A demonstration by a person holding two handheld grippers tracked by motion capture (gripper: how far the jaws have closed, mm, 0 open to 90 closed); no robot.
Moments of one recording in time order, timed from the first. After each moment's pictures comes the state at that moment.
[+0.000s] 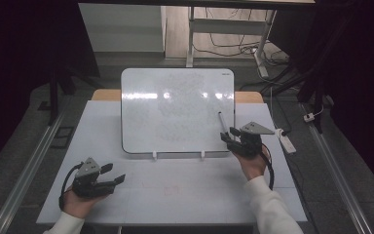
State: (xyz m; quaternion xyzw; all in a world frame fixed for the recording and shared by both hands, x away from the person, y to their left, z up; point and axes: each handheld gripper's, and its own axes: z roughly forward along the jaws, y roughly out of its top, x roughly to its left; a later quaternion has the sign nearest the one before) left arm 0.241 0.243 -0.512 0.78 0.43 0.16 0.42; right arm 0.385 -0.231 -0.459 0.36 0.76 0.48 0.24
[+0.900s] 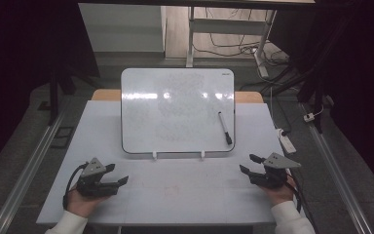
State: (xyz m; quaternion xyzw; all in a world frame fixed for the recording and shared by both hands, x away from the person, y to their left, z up) left arm 0.247 0.236 -0.520 0.79 0.43 0.16 0.40; right arm 0.323 -0.311 -0.502 0.30 0.80 0.46 0.23
